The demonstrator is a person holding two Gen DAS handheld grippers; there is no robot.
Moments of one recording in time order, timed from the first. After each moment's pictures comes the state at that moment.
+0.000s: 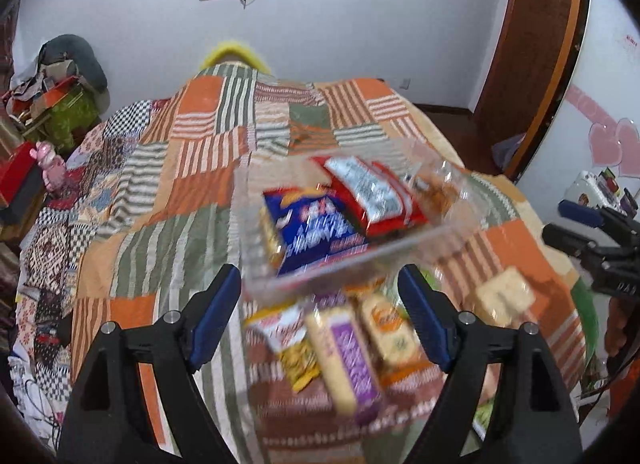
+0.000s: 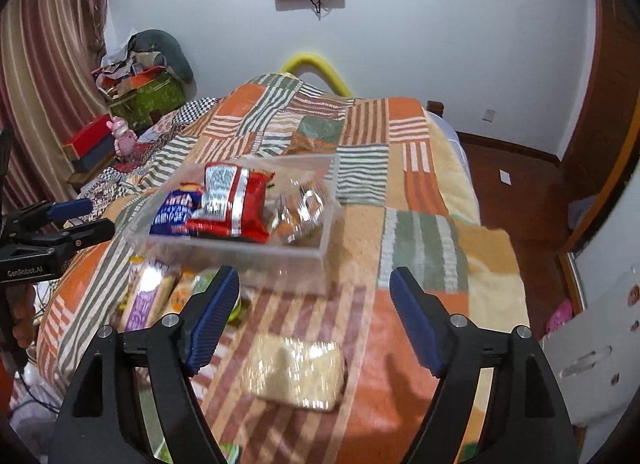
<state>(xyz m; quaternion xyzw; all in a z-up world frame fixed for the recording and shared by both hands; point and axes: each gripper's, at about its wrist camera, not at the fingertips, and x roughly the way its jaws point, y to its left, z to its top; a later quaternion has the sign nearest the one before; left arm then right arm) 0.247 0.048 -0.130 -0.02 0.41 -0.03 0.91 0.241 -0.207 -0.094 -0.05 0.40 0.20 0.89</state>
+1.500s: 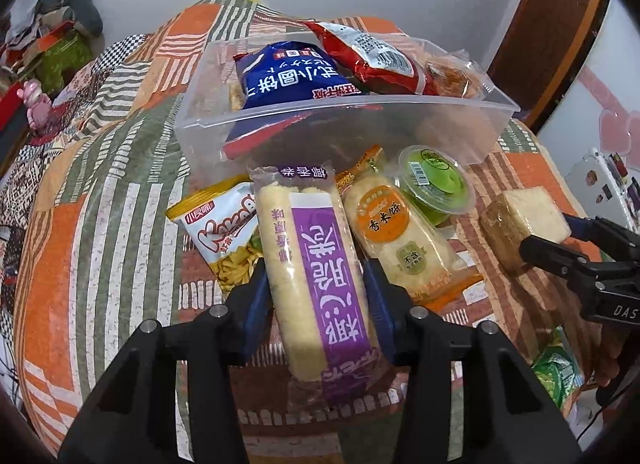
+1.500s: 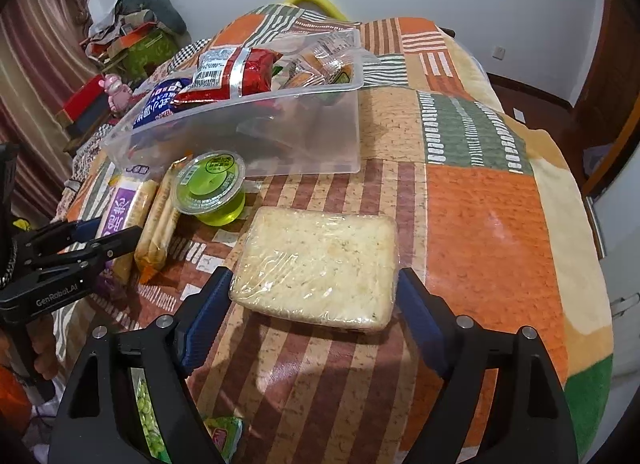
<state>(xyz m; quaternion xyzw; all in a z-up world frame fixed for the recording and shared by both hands) 0.237 0.023 -0.231 -0.06 0.47 -0.03 0.88 0.212 -0.195 -0.173 -0.04 0.49 0.20 0.85</state>
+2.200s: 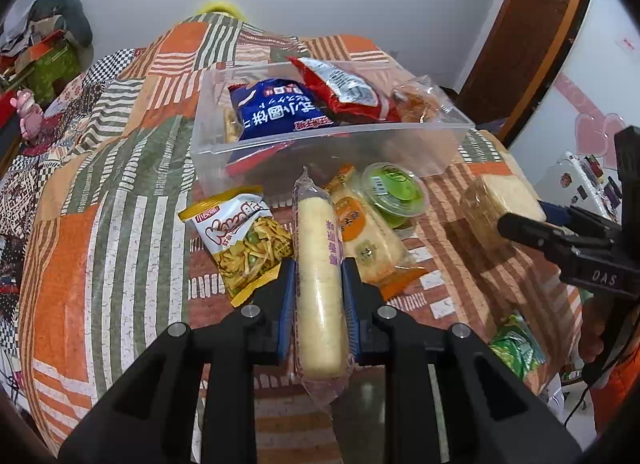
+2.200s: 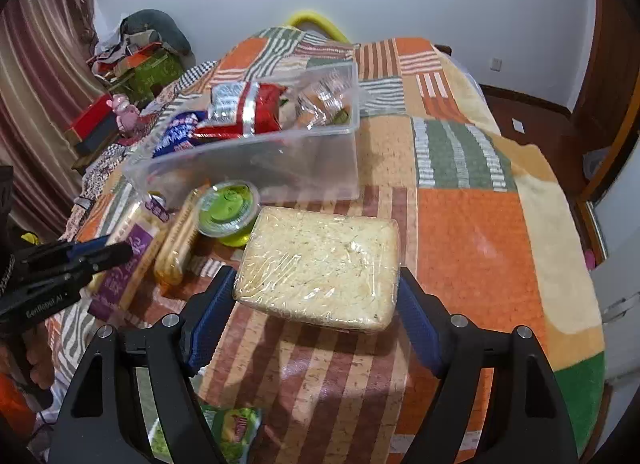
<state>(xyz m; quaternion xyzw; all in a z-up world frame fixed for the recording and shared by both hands) 0.209 0.028 -0.194 -0.07 0.45 -0.07 0.89 0.206 -0.197 -0.148 -0.02 0.46 0.20 0.87</state>
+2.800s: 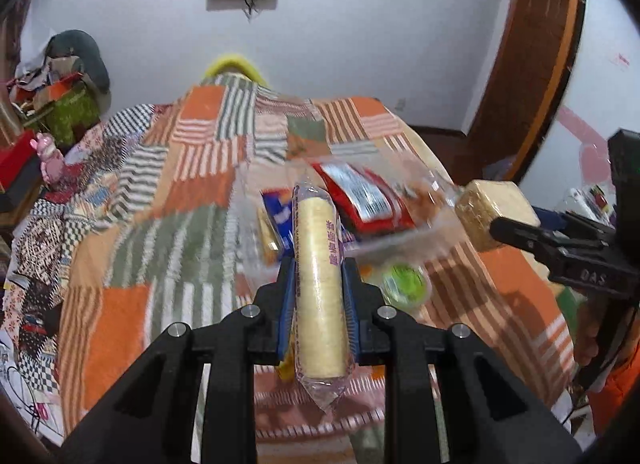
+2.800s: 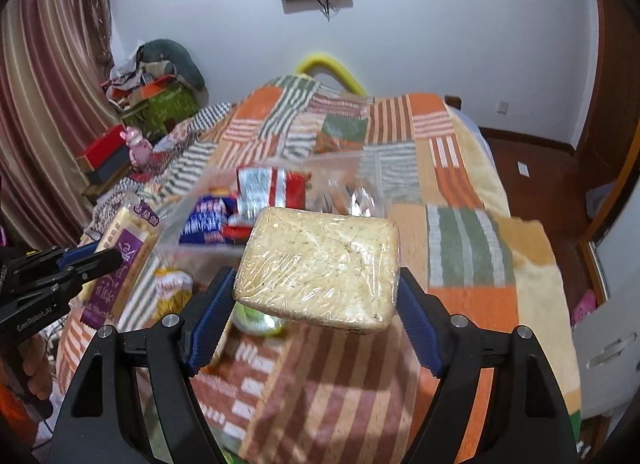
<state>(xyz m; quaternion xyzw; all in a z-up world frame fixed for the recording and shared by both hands) 0.228 0.052 -0.120 -0.05 0.37 -0.04 0.93 0.237 -0.172 -0.100 -0.02 0.39 0.22 0.90</state>
